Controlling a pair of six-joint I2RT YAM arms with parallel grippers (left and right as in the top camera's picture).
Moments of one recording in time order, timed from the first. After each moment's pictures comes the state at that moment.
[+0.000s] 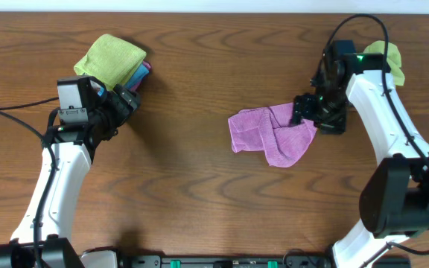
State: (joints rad) left arm 0.09 1.40 0.92 -0.39 0.33 -0.75; right arm 0.05 1.85 1.52 -1.29 -0.26 0.25
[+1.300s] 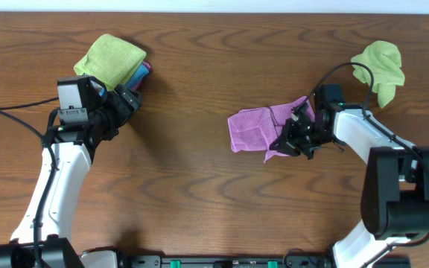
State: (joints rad) left arm 0.09 1.40 0.92 -0.39 0.36 -0.75; right arm 0.04 1.84 1.03 -0.72 -0.66 0.41
